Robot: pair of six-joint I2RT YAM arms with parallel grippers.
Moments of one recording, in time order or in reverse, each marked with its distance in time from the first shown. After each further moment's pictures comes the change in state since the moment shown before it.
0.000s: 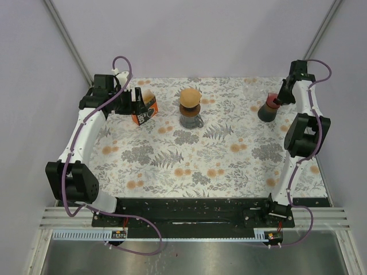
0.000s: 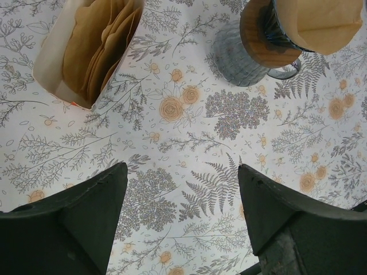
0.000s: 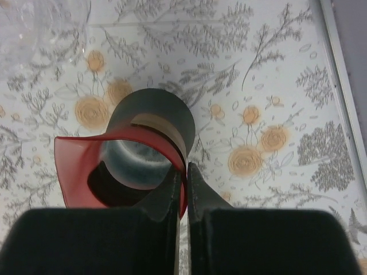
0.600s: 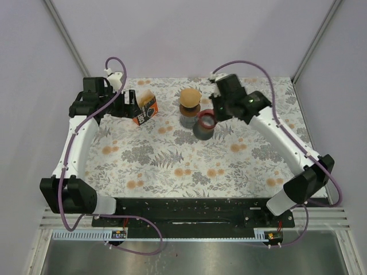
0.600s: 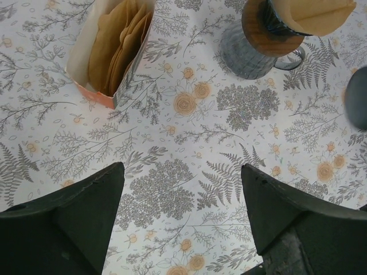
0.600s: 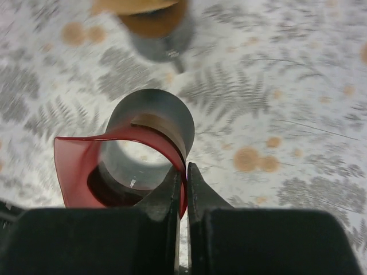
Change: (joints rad) left arm 0.037 -0.097 -0.020 -0.035 0.010 0.106; right arm 0.689 -0.623 -0.356 -0.069 0.019 -0.013
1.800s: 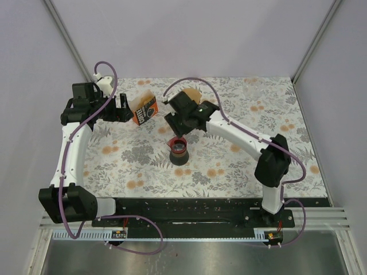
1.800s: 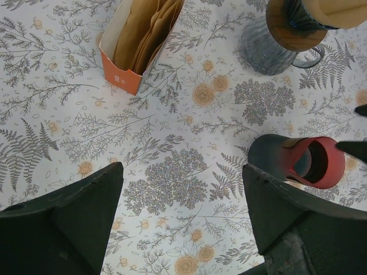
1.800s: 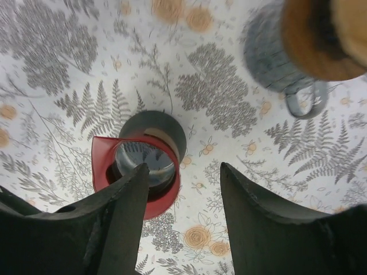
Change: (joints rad) left arm 0.109 -0.096 -0.077 -0.008 0.029 0.036; right arm 0.403 0.349 0.076 0.119 0.044 -0.069
